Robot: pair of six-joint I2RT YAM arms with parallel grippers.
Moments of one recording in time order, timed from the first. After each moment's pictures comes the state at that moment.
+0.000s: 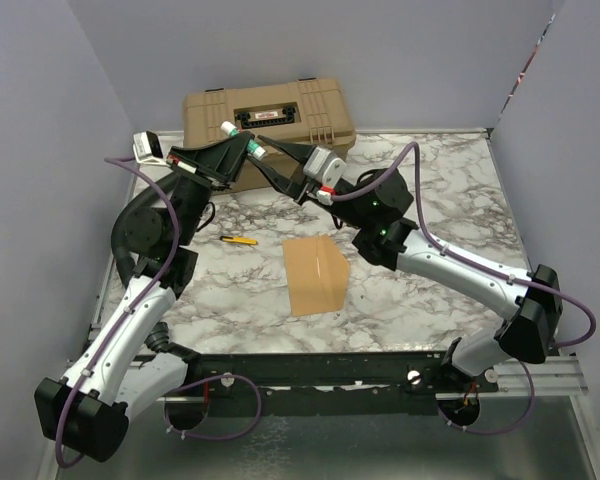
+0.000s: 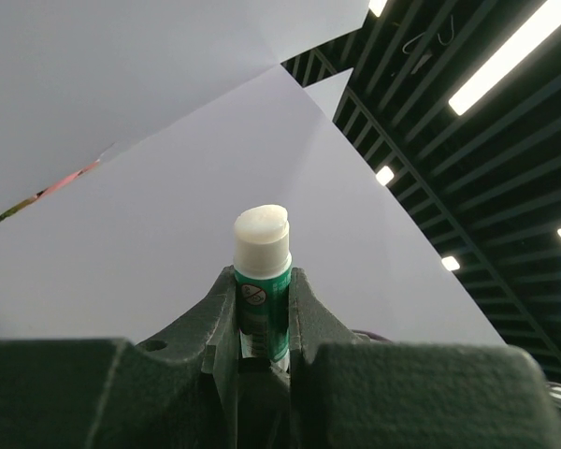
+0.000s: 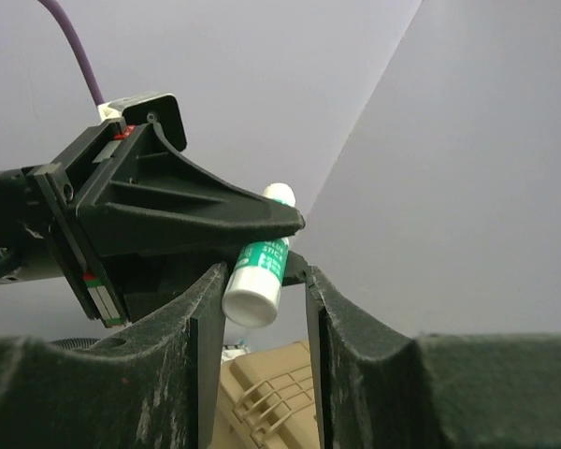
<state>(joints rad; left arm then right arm) -0.37 0.96 0.87 0.71 0.16 -1.44 0.97 1.51 1.36 0.69 -0.22 -0.46</state>
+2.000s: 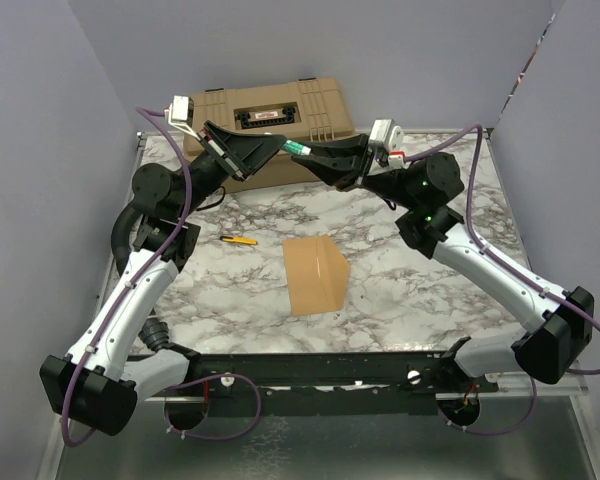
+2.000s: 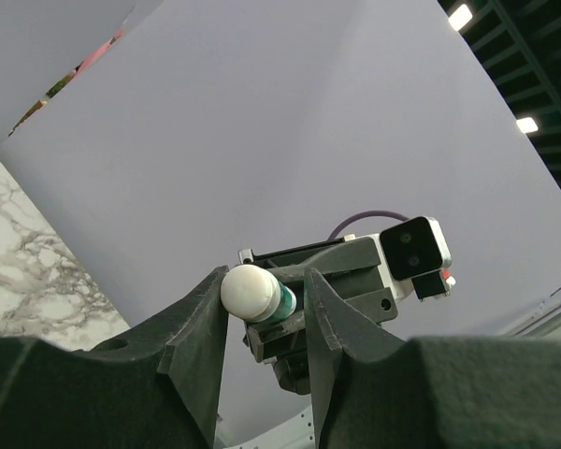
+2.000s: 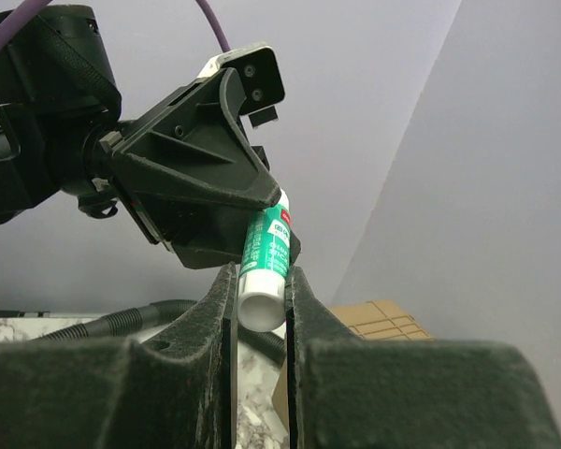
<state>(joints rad) -0.35 1.10 1.11 0.48 0.52 -1.27 0.70 1.36 1.25 0.63 -0.58 -0.08</state>
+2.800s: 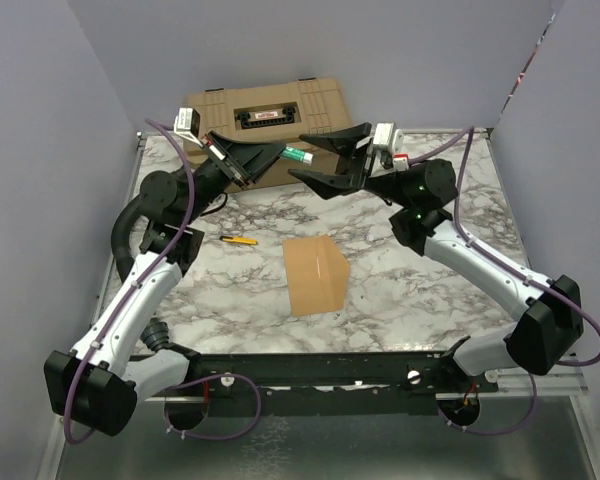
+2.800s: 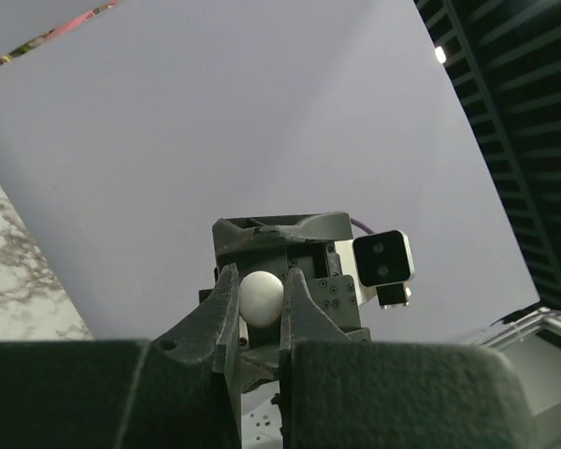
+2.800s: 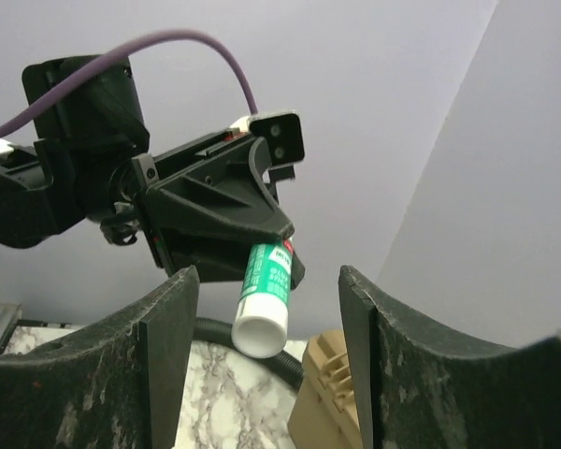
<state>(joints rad) -0.35 1.10 1.03 0.53 0.50 -1.43 0.66 1.39 1.20 0.81 -0.69 0.01</state>
